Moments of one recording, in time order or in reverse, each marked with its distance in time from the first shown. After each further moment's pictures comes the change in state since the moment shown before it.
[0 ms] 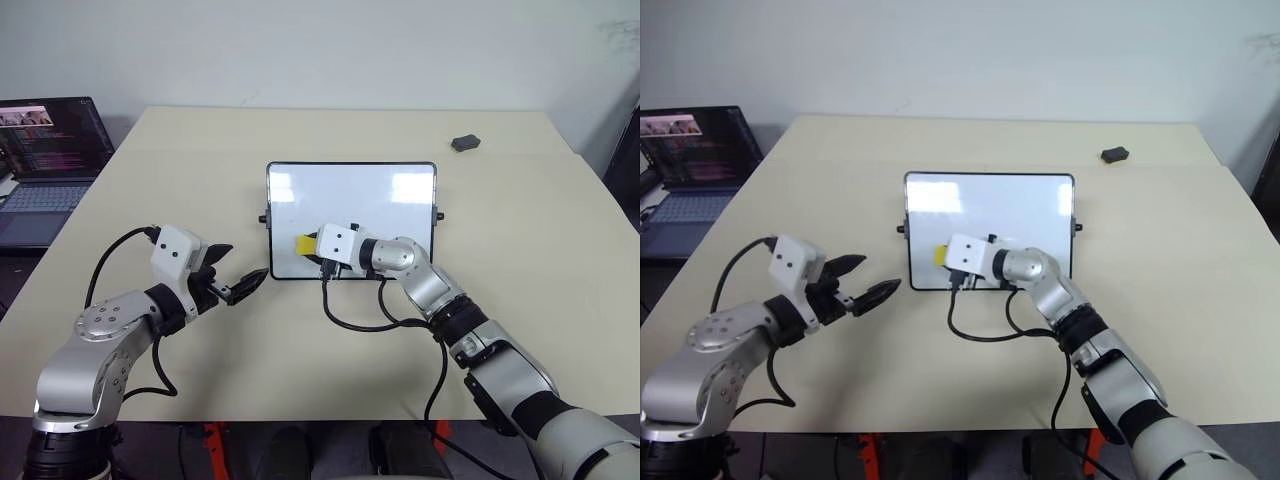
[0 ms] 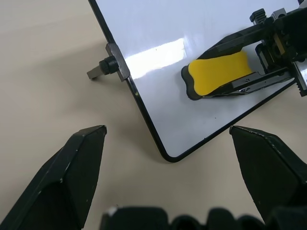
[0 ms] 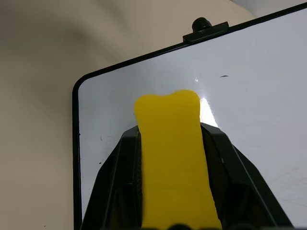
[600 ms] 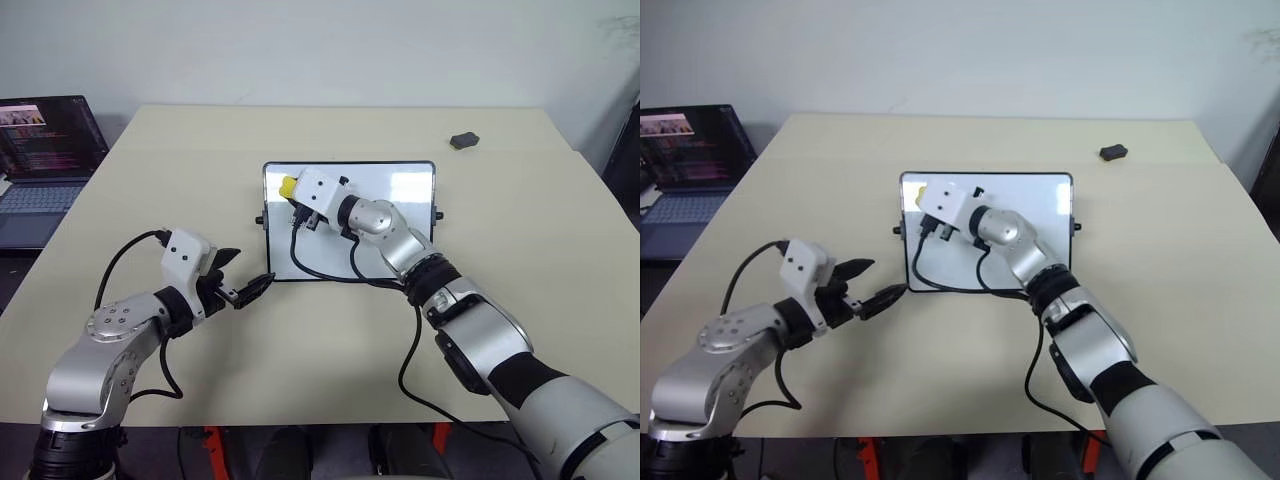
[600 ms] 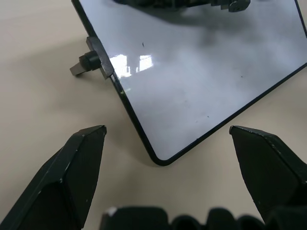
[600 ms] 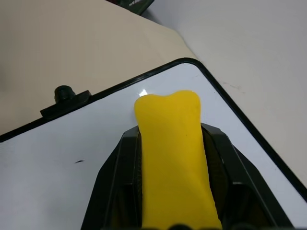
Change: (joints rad) left arm 0.001 -0.010 -0.037 -0.004 0.003 -0.002 0.006; right arm -0.307 0.134 -0.083 0.384 -0.012 -0.082 -0.238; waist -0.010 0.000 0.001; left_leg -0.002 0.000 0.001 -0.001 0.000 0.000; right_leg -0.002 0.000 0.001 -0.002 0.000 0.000
